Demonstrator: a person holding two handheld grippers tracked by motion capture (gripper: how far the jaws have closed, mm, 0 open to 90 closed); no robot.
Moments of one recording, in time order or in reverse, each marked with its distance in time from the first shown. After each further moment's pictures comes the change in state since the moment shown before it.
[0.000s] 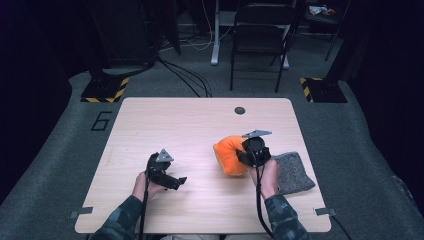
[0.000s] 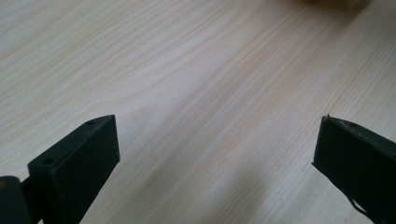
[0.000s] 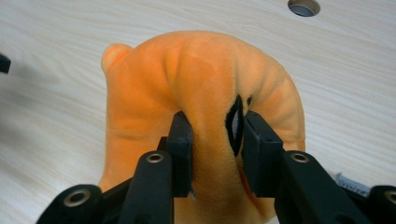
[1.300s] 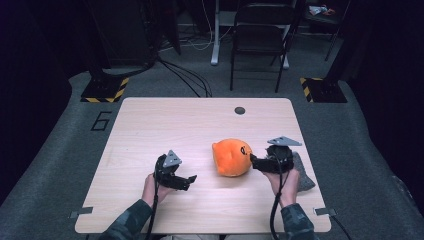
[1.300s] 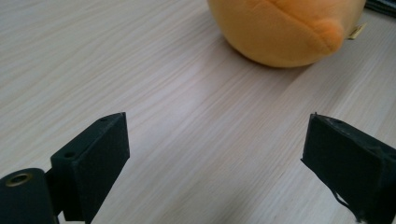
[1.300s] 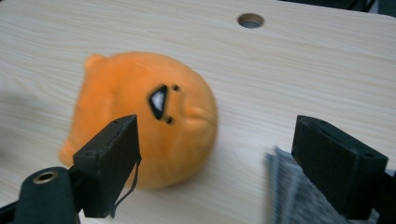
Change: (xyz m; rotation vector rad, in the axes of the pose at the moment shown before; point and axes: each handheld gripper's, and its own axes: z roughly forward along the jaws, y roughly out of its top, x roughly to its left) left arm -0.040 0.017 0.003 -0.140 0.020 0.043; right arm -0.052 -0.037 -0.038 -0.129 -0.035 0.039
